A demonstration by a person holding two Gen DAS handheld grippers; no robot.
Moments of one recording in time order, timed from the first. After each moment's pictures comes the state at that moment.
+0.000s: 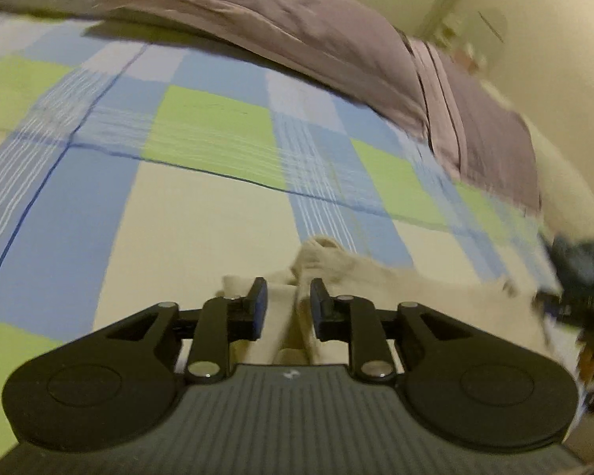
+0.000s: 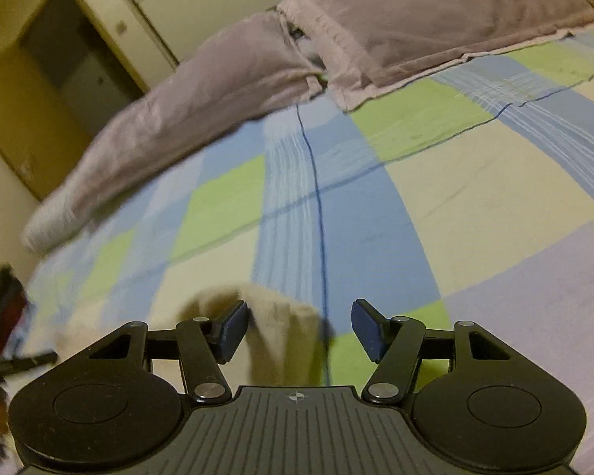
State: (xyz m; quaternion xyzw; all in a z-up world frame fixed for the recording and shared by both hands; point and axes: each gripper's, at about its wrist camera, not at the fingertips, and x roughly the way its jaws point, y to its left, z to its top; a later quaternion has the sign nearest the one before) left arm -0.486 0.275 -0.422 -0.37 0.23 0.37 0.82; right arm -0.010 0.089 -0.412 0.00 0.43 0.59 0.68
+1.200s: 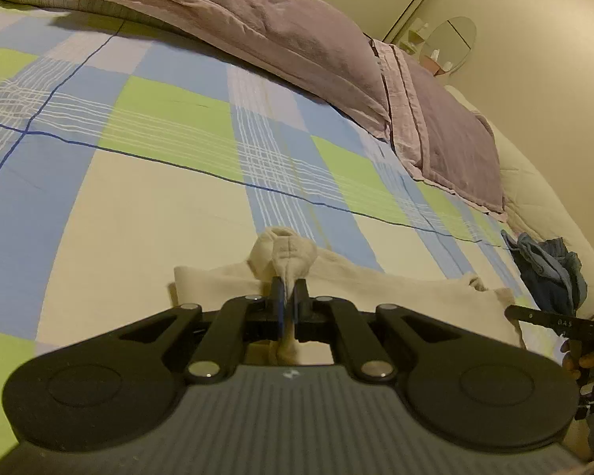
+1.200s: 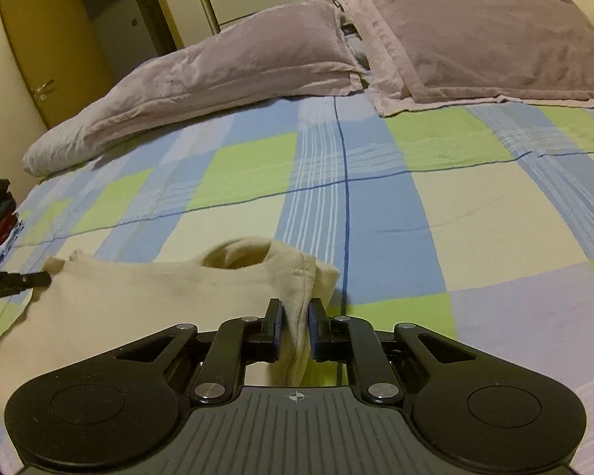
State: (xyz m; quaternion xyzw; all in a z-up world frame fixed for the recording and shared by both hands) left arm -0.470 0.274 -0.432 -0.37 0.21 0.31 0.85; right arm -0.053 0.086 -0.394 -0.13 0.37 0.61 0.69
